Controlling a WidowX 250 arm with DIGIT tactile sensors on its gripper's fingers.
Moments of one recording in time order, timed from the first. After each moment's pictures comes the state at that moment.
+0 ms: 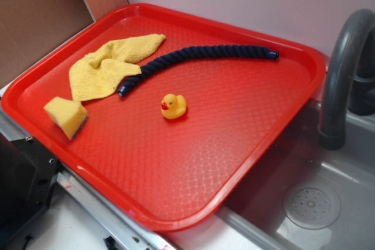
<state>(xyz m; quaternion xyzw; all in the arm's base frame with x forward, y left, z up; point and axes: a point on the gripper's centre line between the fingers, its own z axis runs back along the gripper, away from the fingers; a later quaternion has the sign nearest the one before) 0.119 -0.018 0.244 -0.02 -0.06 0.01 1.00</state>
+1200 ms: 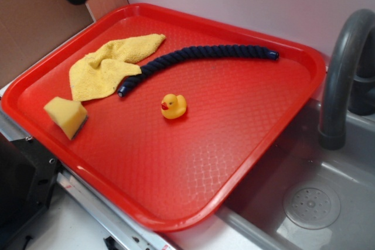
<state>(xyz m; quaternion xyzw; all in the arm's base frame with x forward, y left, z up) 0.217 -0.001 0.170 0.04 -0.08 -0.07 0.99</state>
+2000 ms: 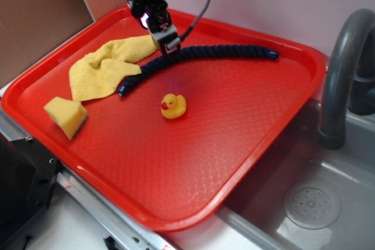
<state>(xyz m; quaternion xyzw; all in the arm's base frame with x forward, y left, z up) 0.289 -0.006 0.057 0.03 -0.04 -0.15 0.99</state>
